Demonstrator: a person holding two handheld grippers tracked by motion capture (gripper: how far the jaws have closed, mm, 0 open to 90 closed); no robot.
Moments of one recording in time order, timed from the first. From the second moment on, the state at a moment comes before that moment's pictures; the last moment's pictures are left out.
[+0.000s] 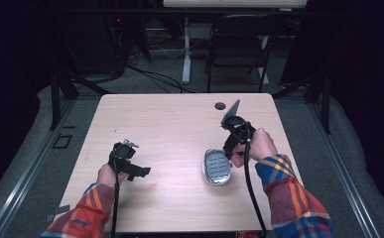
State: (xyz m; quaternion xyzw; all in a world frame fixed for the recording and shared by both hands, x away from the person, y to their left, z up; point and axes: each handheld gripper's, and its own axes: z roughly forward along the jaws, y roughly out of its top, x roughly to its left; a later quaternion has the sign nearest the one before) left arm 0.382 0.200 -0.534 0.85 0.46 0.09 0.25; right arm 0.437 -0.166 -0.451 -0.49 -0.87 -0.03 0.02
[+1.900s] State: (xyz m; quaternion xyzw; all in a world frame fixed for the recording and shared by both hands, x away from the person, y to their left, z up) left arm 0.382 0.200 -0.534 0.85 0.46 0.08 0.25; right arm 0.440 -0.135 -0.479 -0.51 -0.86 -0.04 0.04
